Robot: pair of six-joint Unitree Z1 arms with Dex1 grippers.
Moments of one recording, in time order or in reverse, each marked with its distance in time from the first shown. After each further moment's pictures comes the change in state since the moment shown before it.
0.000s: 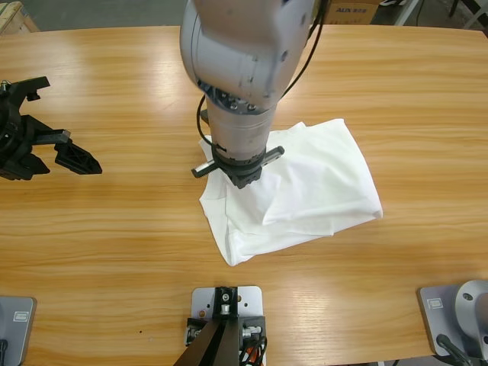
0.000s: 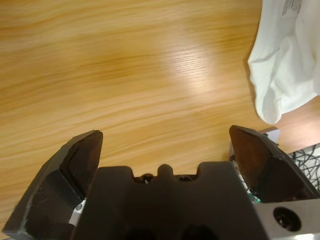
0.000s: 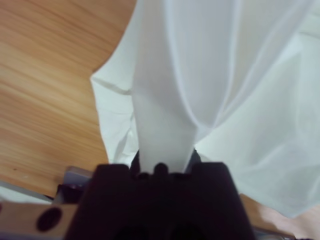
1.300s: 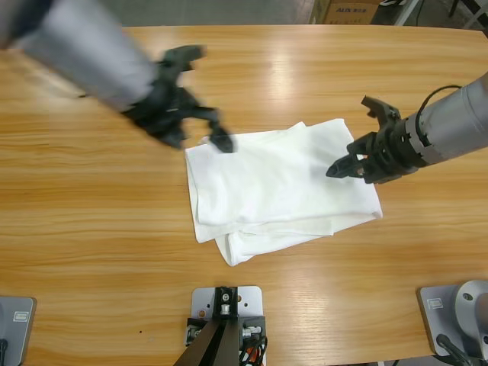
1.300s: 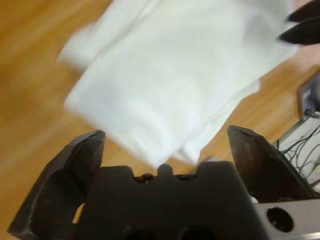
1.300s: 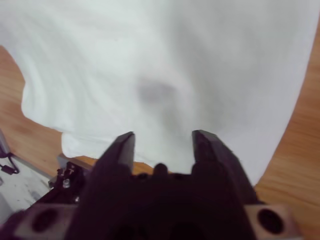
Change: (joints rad) arm 0 -0.297 0.329 -0.380 -0.201 -0.054 0.085; arm 1 -0.521 -0.602 1.037 -0.706 0.292 -0.061
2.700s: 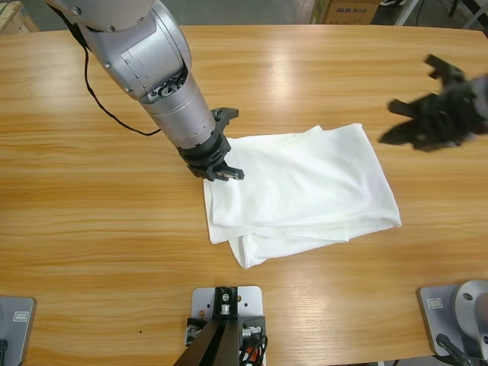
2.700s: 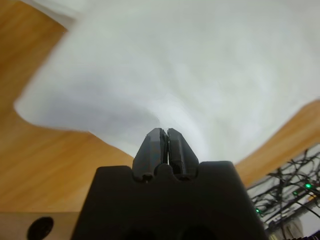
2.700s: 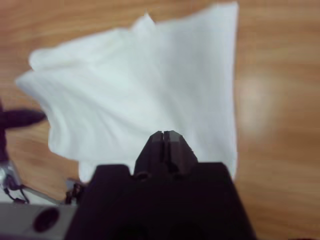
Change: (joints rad) arm 0 -0.016 0.229 -0.066 0.083 -0.045 -0.069; arm 1 -0.164 -0.079 -0.111 0.115 -0.063 -0.039
